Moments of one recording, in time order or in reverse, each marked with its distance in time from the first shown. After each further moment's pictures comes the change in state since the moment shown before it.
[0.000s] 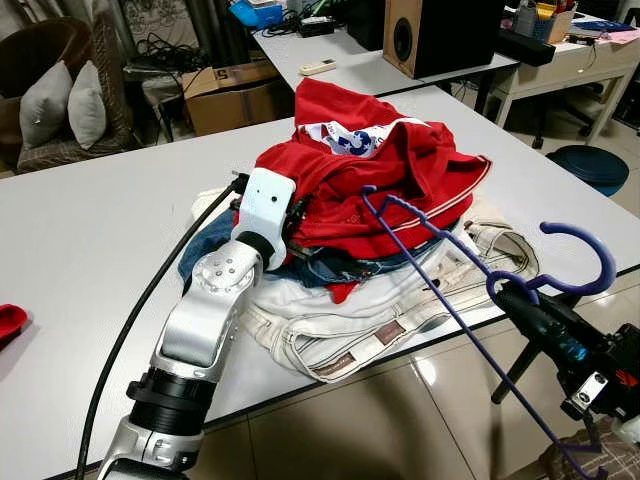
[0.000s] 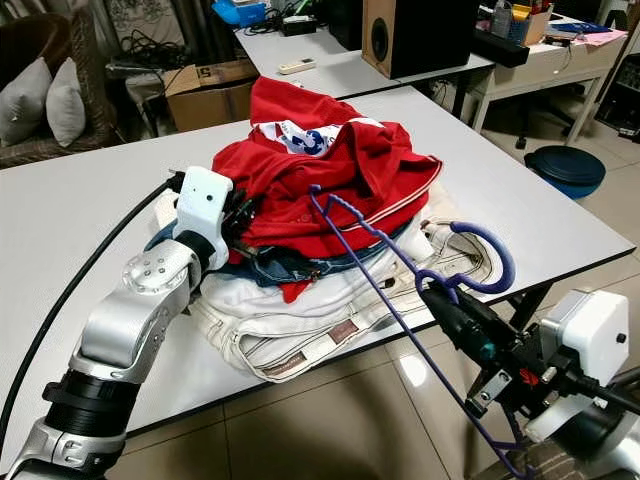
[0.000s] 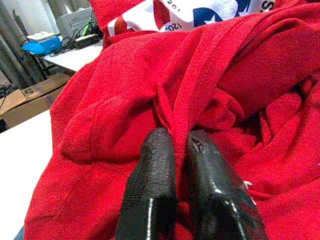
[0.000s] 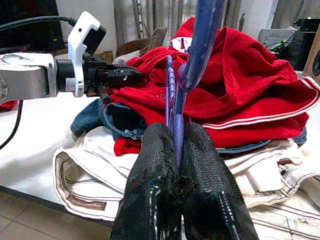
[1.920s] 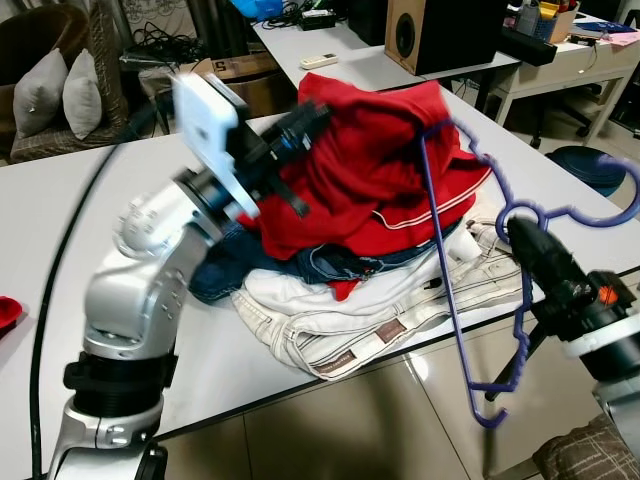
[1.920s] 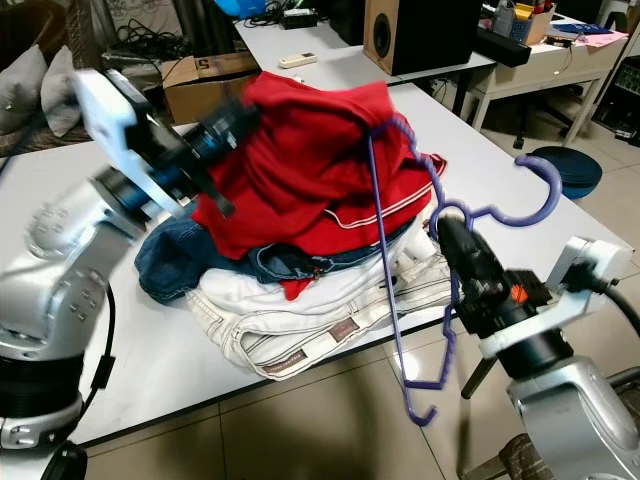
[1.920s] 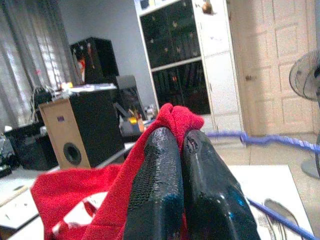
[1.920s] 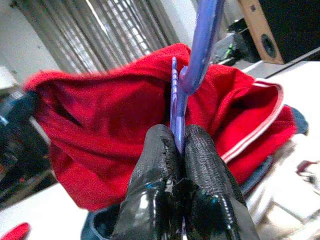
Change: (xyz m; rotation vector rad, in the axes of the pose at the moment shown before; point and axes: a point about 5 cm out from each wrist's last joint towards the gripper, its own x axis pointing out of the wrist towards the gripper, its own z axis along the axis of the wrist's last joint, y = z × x) left arm -0.037 0.015 0.090 0.002 -0.500 -0.416; right arm 0.046 -0.016 0.002 0.540 -0.281 -0.256
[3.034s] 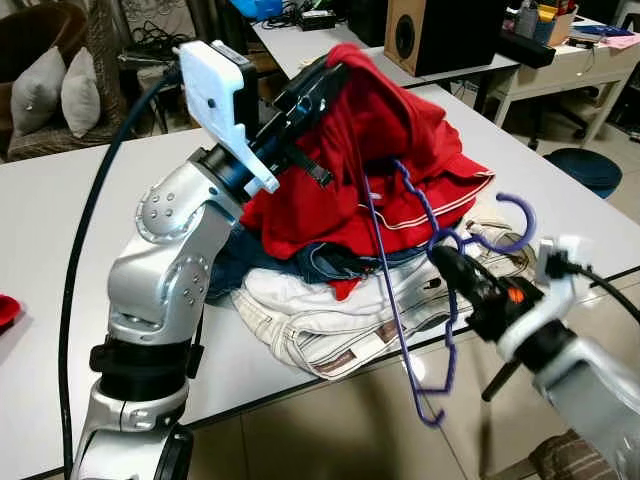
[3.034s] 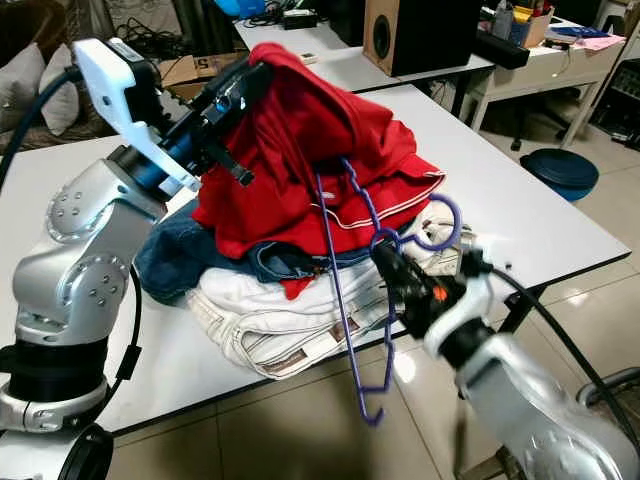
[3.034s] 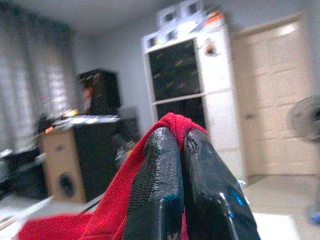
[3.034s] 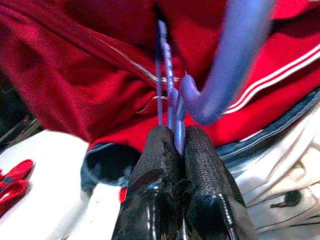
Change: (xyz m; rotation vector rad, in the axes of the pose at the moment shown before) left arm 0.020 -0.007 0.025 -0.050 -0.168 0.026; right arm 0.029 -0.002 -0.041 -0.020 0.298 0.006
